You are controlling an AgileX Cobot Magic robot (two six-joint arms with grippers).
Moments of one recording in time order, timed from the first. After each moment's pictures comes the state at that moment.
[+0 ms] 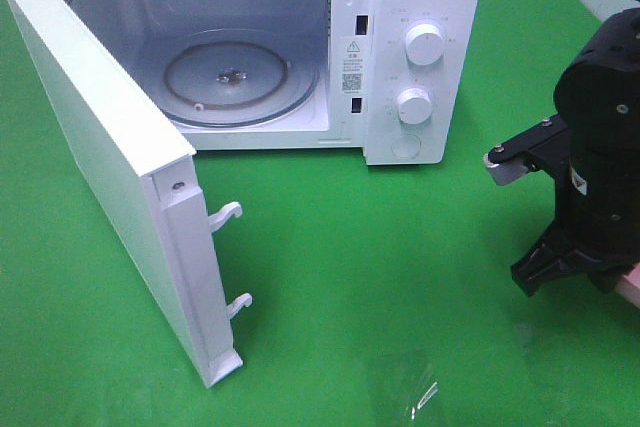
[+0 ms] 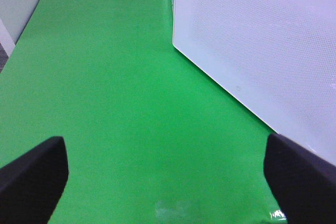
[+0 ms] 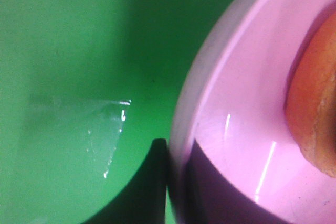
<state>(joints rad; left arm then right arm) -0.01 0.00 -0.52 -0.05 1.08 0.02 0.45 1.67 -0.82 -0.50 0.88 0.41</state>
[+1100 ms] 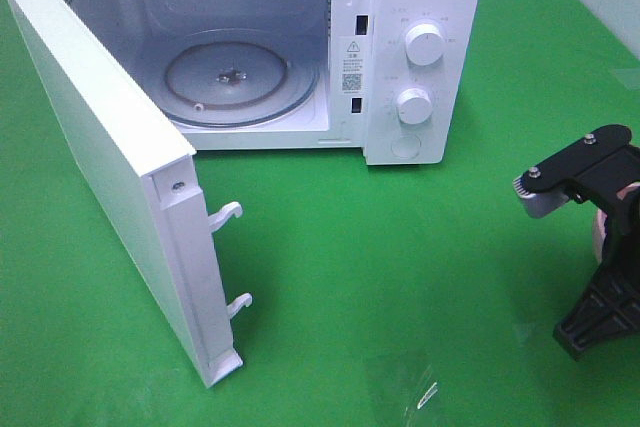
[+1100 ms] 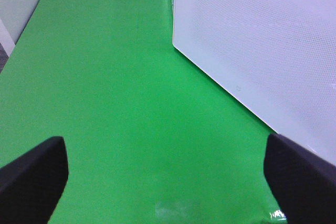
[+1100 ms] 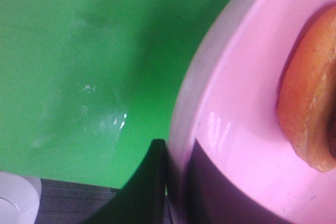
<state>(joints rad) -0.01 0.00 -0.52 -0.05 1.08 0.02 0.62 1.37 -0.63 -0.47 0.91 0.43</state>
